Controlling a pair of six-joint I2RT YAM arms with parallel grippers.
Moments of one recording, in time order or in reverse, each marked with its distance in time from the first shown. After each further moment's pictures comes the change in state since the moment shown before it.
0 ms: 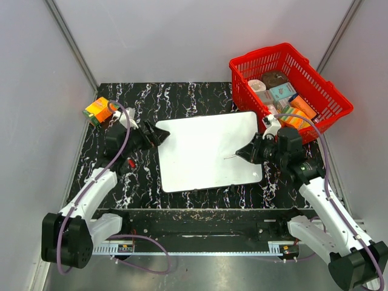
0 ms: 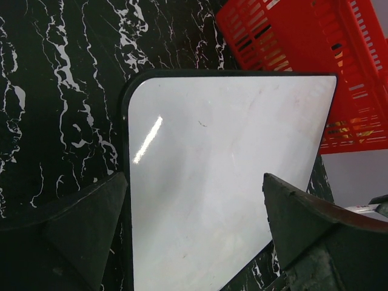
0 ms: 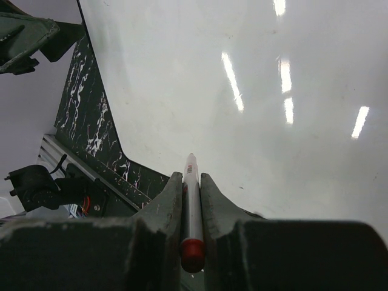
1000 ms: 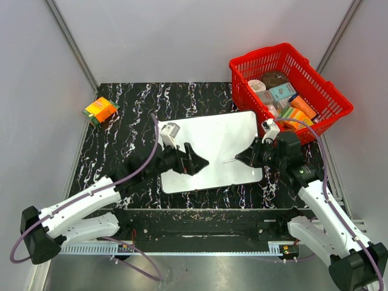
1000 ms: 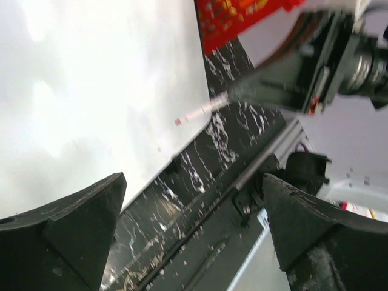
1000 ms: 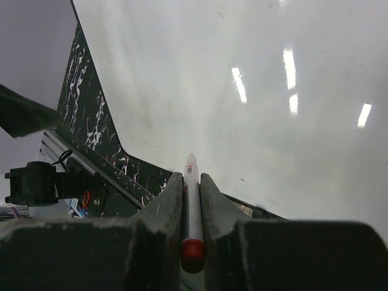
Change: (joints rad) left arm -0.768 -0.100 0.151 -0.259 -0.344 -0.084; right arm 0.000 -0.021 -0.060 0.033 -0.018 0.016
